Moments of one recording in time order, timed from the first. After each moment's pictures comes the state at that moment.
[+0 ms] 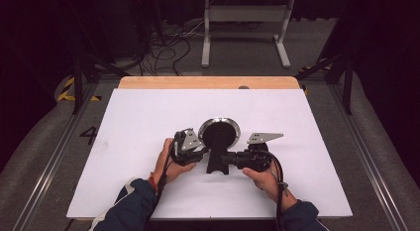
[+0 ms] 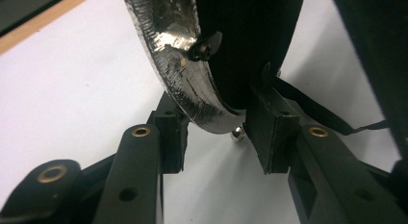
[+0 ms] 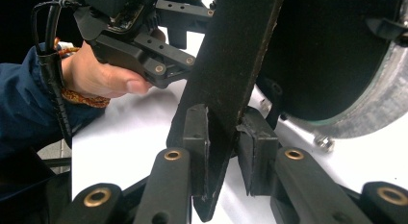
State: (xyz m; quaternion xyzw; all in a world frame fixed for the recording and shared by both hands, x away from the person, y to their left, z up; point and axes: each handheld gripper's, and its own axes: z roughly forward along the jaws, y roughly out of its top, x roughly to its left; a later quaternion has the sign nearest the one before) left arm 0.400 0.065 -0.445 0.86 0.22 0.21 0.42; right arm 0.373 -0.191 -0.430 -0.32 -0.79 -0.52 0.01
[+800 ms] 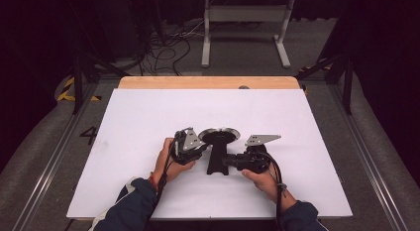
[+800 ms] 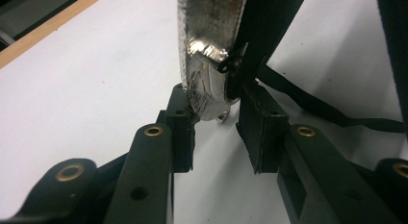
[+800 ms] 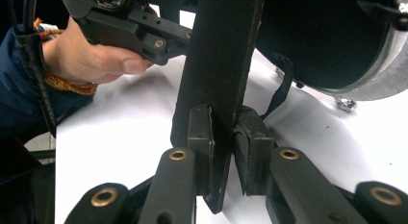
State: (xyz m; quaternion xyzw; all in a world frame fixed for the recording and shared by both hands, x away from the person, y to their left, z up) left arm 0.403 0.066 -0.447 0.86 0.22 0.22 0.41; right arm 0.372 -0.190 -0.438 -0.32 -0.81 -0.49 0.00
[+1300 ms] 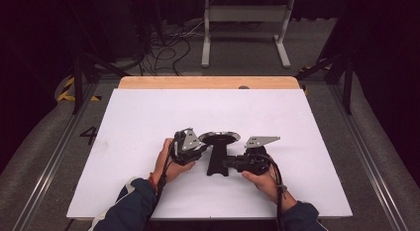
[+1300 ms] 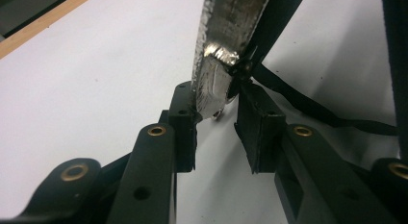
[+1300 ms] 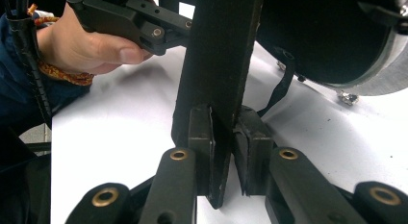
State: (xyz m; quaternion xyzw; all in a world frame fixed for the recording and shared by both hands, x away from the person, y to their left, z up) left arm 0.402 0.067 -0.448 0.86 0.22 0.21 0.42; right arm 0.369 -0.189 -0.440 -0.32 -0.81 -0.48 -0.01
